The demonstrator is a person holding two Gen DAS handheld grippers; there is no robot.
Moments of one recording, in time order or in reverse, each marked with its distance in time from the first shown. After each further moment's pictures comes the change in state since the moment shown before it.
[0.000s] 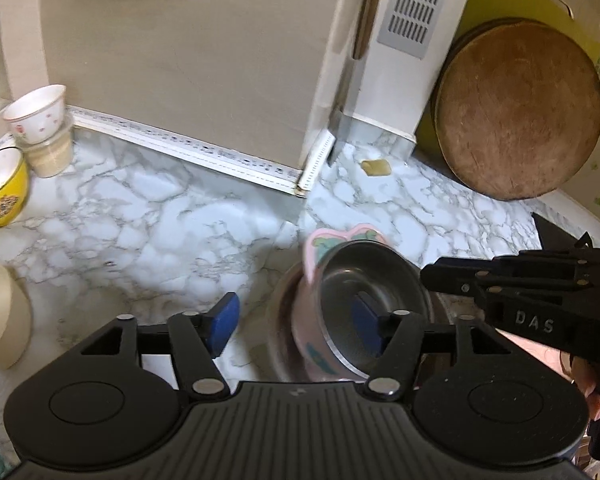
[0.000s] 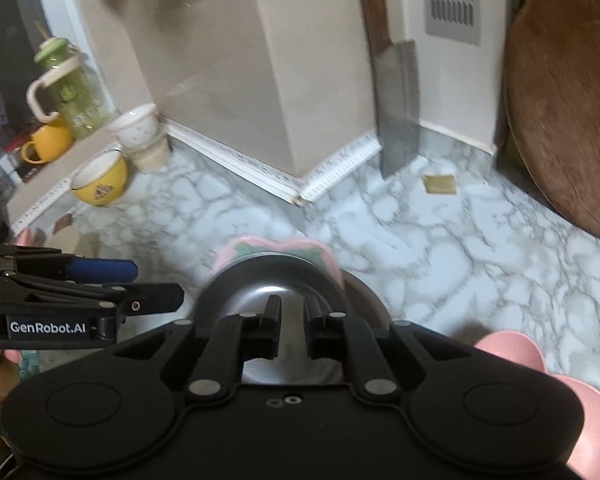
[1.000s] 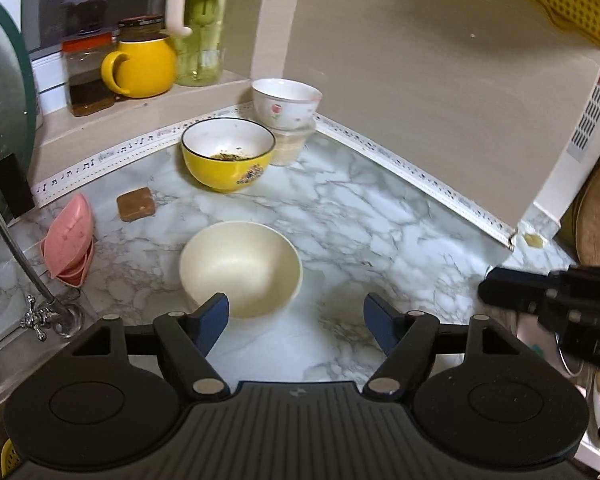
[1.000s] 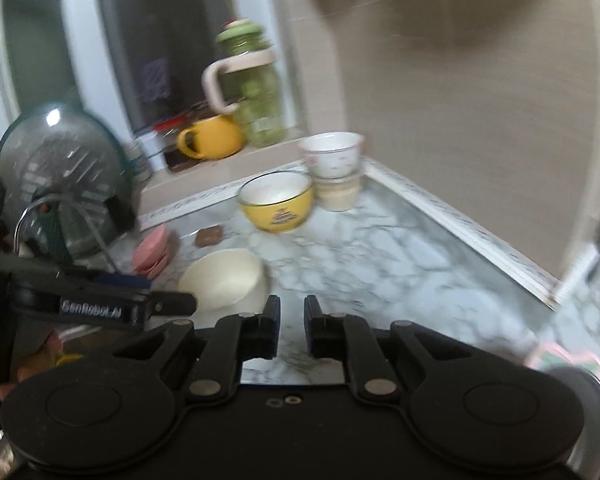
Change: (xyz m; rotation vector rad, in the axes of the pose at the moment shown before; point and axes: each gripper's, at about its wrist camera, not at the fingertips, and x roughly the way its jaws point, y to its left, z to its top) left arm -0.085 0.208 -0.057 -0.270 -0.151 0.239; right arm 0.058 0.193 0.008 -0.288 -0.110 0.299
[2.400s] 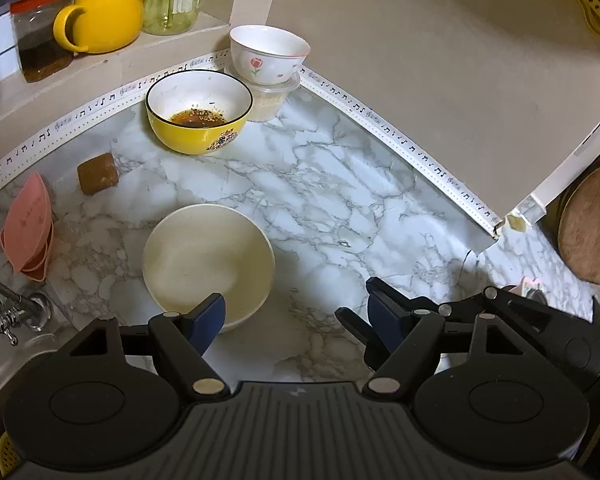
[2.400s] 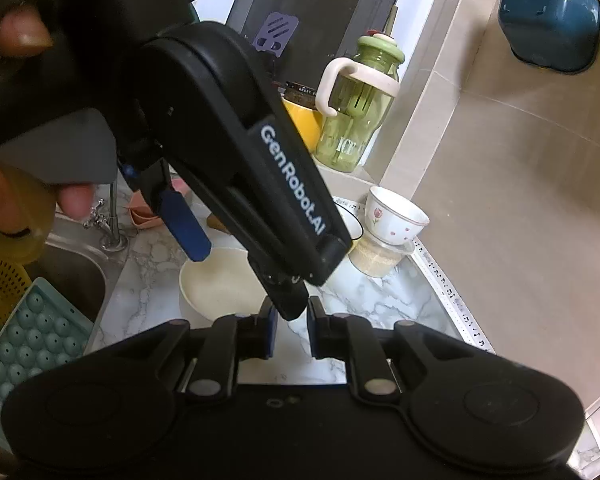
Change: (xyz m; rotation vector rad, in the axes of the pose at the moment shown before) left arm 0.037 -0.003 0.047 -0.044 0.243 -0.078; right arm 0.054 0.081 -0.009 -0.495 -0.069 -0.128
